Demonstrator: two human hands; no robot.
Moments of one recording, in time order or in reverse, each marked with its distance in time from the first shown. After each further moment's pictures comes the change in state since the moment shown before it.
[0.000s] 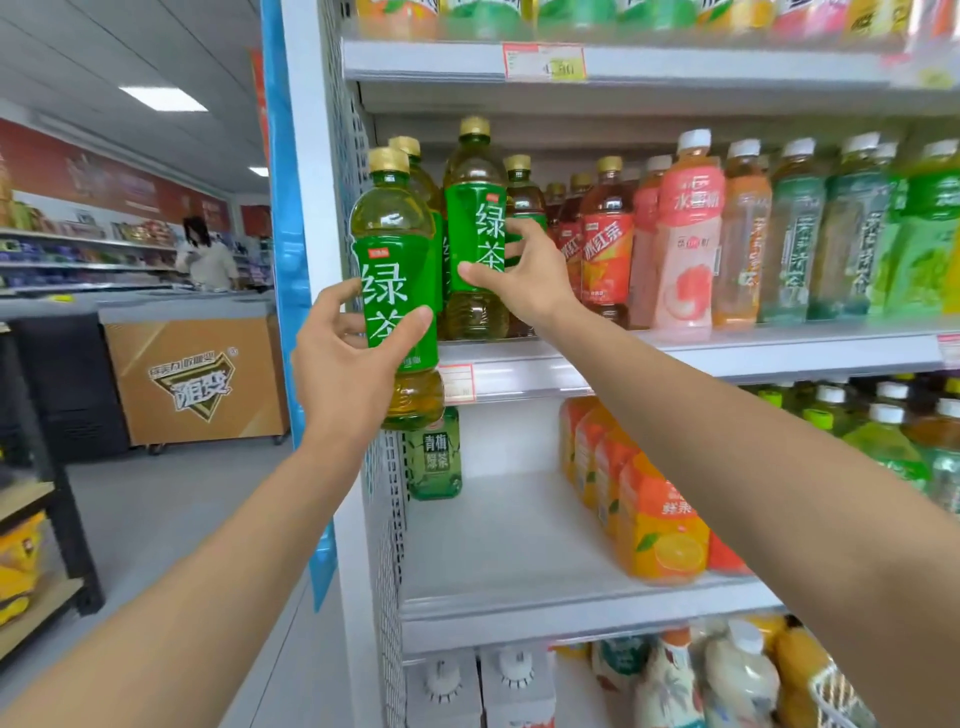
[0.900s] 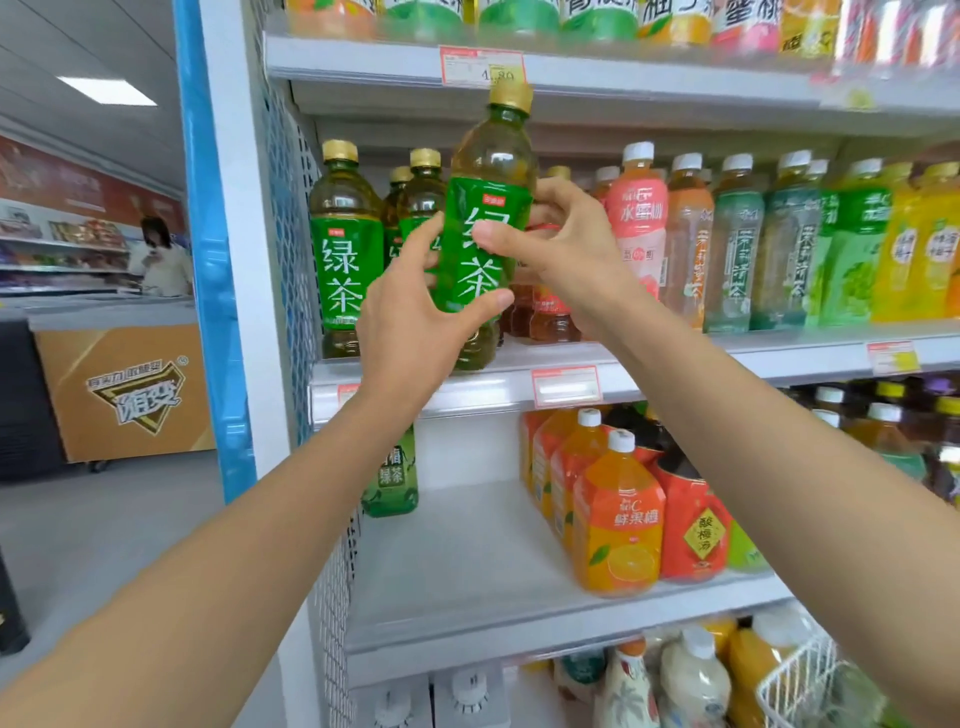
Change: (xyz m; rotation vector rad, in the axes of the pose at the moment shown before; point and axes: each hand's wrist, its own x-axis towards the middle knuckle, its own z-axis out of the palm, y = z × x) left_hand 0.005 0.043 0.089 0.176 -0.196 0.320; right_hand -0.024 -0.025 -0.081 0.359 -0.007 -0.035
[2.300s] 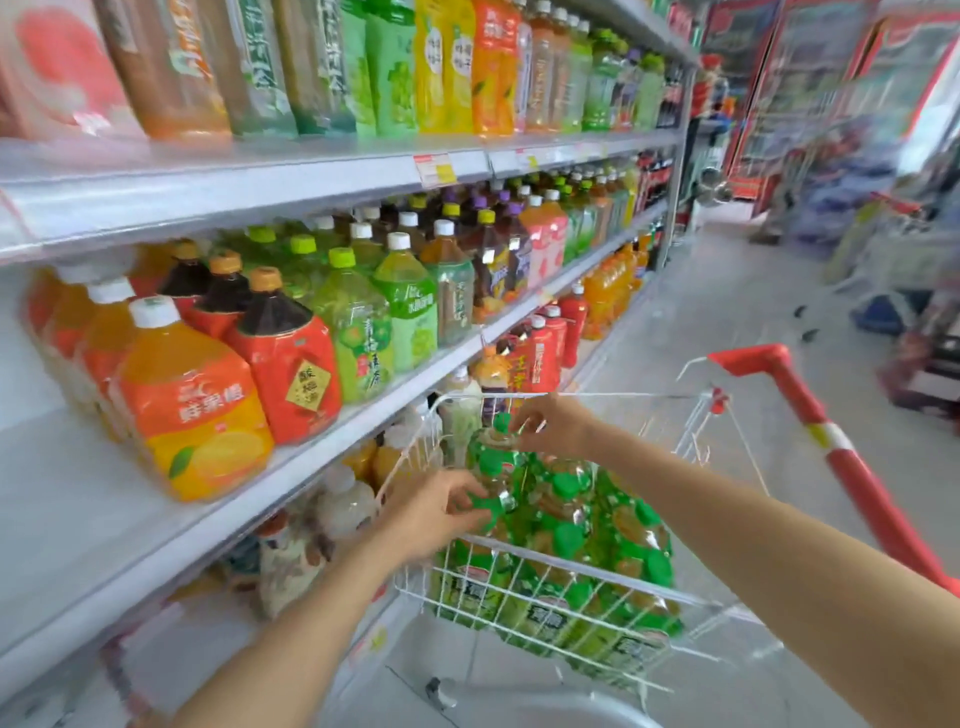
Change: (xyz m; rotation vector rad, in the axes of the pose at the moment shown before) left_hand -0.318 0.063 0.267 -0.383 -1.532 0.082; right_hand -0.319 0.107 -0.320 -1.109 -0.012 1.105
